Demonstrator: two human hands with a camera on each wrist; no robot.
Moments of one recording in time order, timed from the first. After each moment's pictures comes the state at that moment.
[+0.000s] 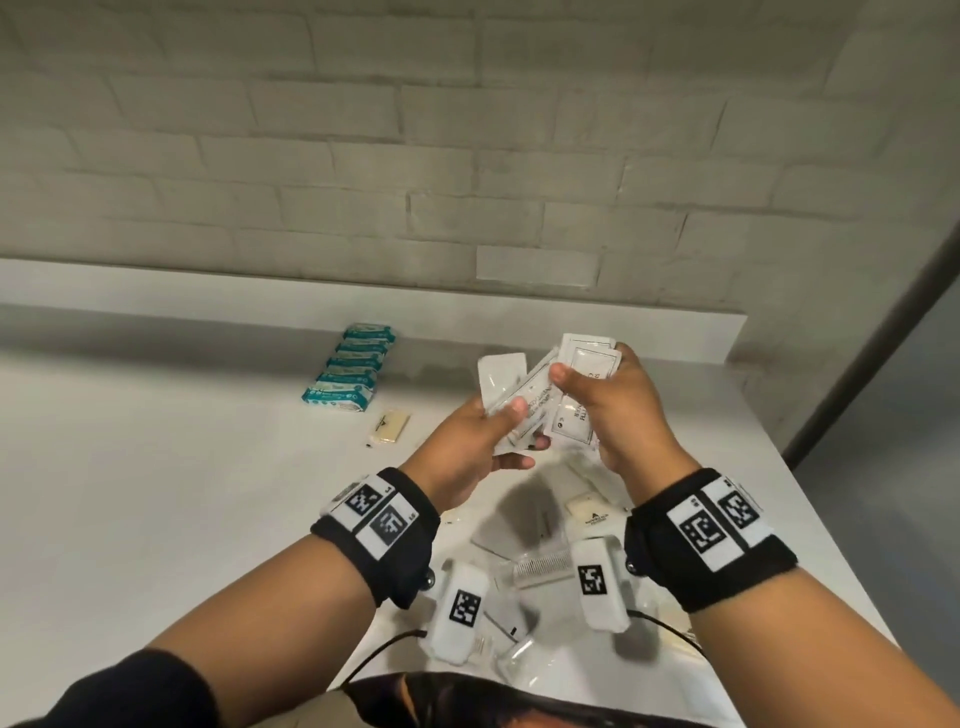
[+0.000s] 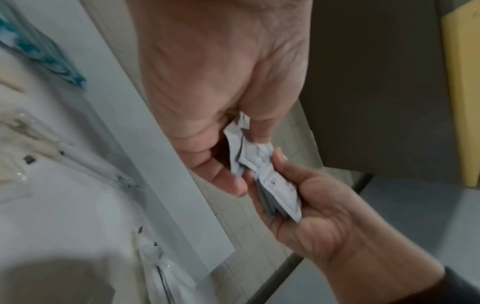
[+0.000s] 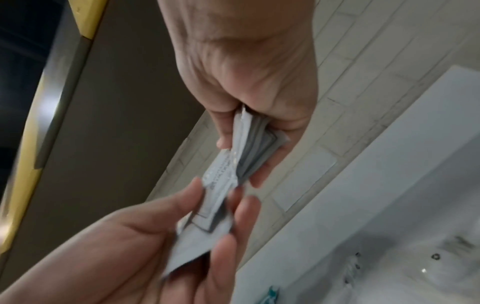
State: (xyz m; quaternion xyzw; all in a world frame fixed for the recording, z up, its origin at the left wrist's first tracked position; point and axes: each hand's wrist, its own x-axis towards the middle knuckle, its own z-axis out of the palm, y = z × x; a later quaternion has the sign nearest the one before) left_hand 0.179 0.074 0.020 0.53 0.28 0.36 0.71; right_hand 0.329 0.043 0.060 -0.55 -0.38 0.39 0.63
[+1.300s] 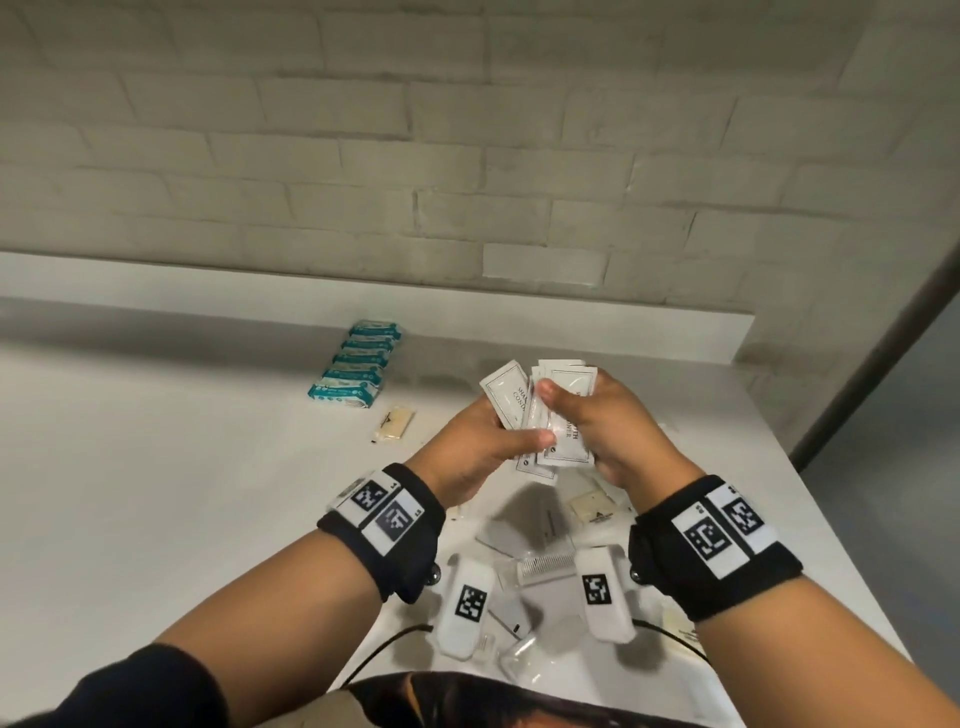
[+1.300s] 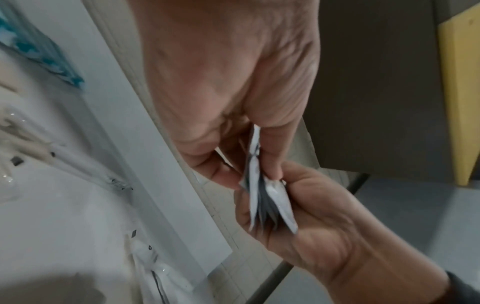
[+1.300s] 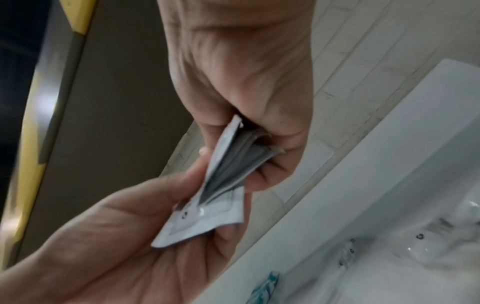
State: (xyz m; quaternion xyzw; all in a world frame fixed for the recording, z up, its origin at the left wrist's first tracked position) left_hand 0.178 0.075 0.019 0.59 0.22 0.33 0.70; right_hand 0.322 0.043 0.047 -0.56 -0.42 0.46 0.55
